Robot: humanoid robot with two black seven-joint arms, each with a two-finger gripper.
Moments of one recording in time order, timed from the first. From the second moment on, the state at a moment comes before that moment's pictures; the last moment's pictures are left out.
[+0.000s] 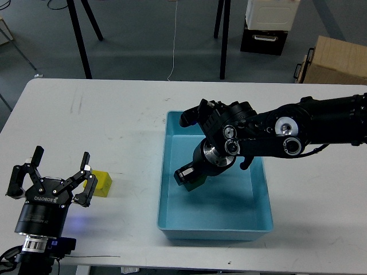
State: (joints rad) left arm 0.40 0.01 -1.41 -1.69 -0.11 -0.49 0.01; right arm 1.54 -0.08 -0.45 1.20 -0.66 0.47 -0.35
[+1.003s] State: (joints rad) left arm 0.37 0.02 -1.41 -1.68 -0.11 -0.49 0.02; right arm 0.69 -0.47 1.38 0.93 0.12 0.49 -0.35
